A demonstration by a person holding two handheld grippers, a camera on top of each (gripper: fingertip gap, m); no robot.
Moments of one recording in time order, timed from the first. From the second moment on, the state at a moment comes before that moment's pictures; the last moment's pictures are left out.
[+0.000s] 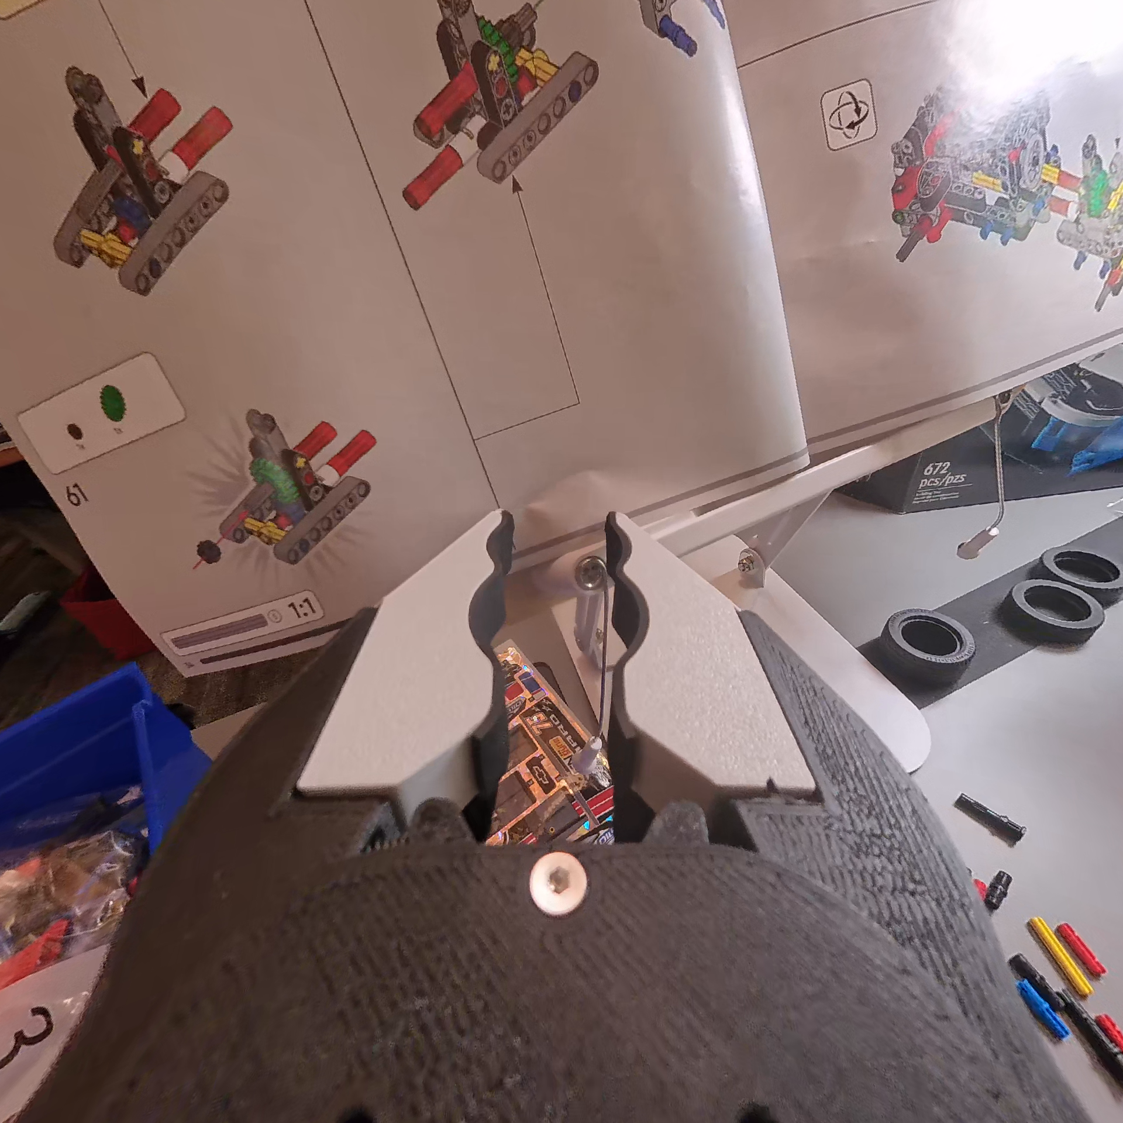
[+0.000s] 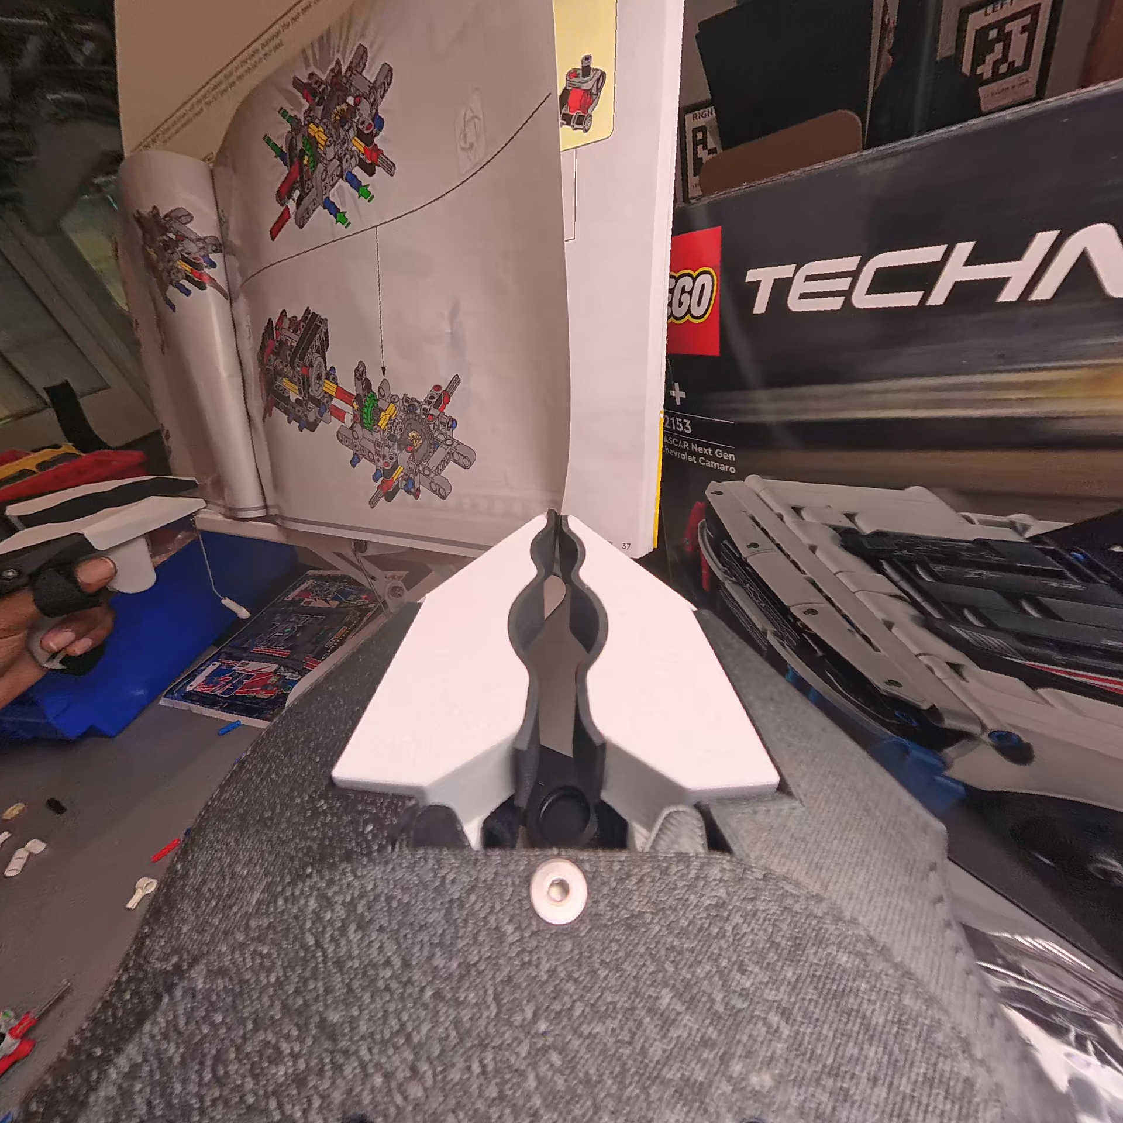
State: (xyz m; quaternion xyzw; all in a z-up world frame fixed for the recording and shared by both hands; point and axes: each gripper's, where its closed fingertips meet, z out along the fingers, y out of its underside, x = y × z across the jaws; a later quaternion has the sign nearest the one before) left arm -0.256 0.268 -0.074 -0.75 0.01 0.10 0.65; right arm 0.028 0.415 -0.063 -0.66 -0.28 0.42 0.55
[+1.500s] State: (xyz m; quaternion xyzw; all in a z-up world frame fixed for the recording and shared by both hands) left arm -0.090 0.260 -0.029 -0.70 0.10 -0.08 0.70; right arm 0.024 0.329 -0.031 -0.57 -0.34 0.47 0.58
